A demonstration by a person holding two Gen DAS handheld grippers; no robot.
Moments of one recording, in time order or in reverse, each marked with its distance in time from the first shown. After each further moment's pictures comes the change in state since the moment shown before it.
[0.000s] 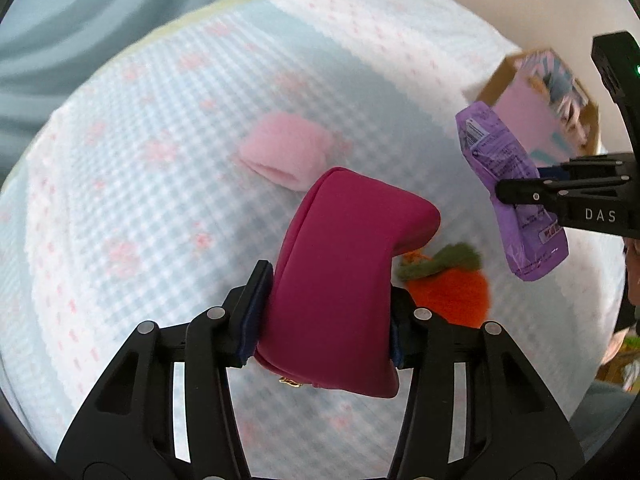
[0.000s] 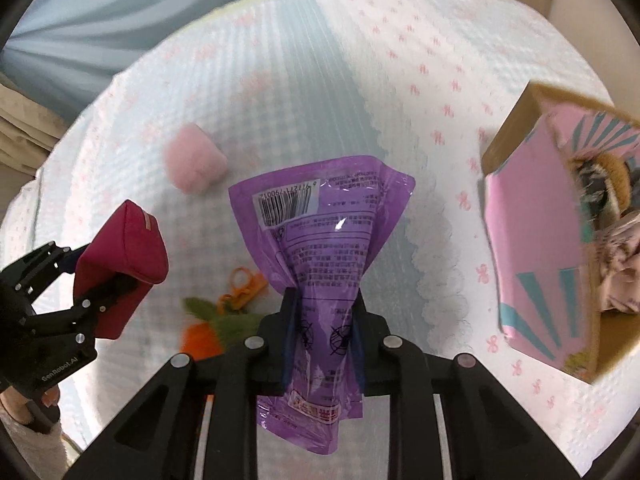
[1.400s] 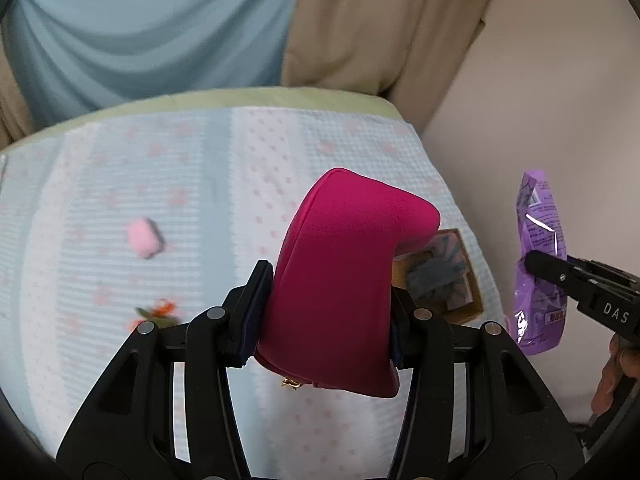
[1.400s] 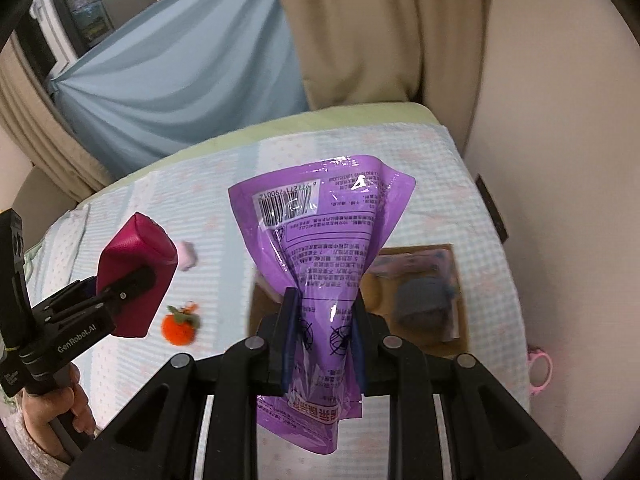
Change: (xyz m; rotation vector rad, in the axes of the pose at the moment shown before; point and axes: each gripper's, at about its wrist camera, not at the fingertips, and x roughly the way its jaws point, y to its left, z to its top) left arm -0.133 -0.316 0.158 -0.441 -0.235 0.055; right arm -0.309 -0.240 0.009 -0.116 -0.268 0.048
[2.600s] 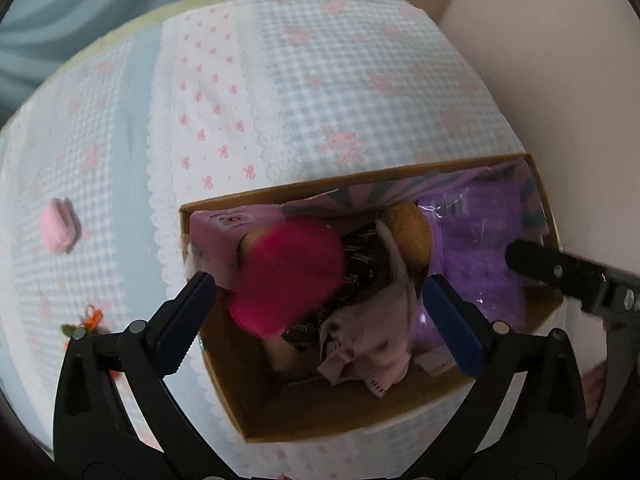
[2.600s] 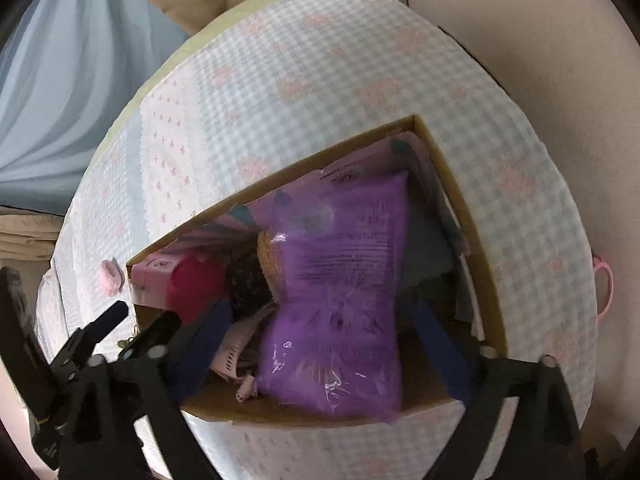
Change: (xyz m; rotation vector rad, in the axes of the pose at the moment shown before) left arm 0.204 -0.043 -0.015 0.134 0.302 0.075; right arm 0.206 -0.128 -0.012 0.366 0.324 0.021
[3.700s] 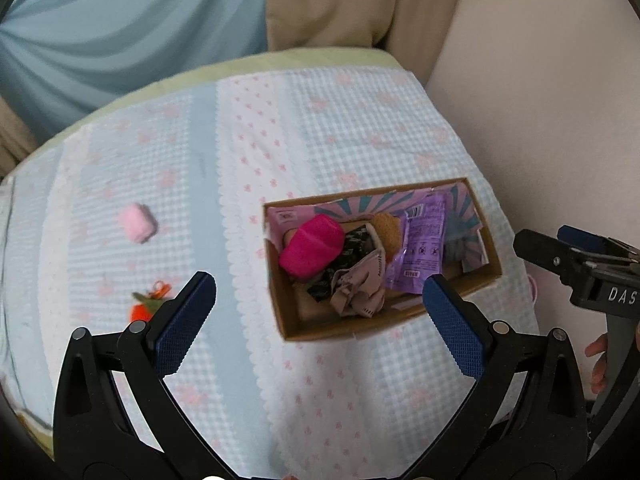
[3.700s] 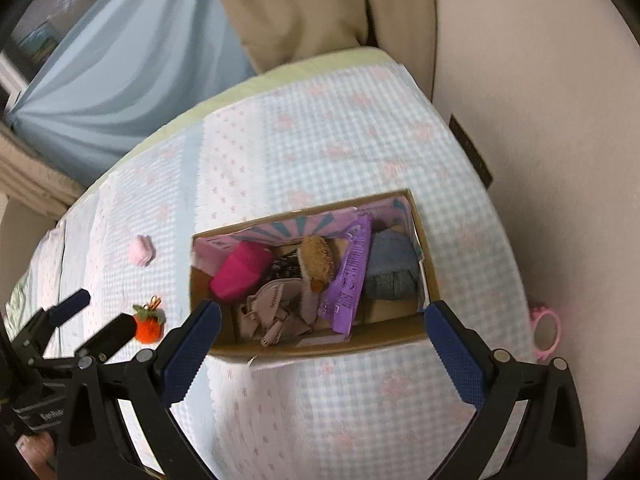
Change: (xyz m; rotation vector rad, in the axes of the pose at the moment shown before) left arm -0.173 0.003 -0.059 -0.047 -0.191 0.044; right arm -0.127 0.034 -0.058 -0.214 -0.202 -0.036
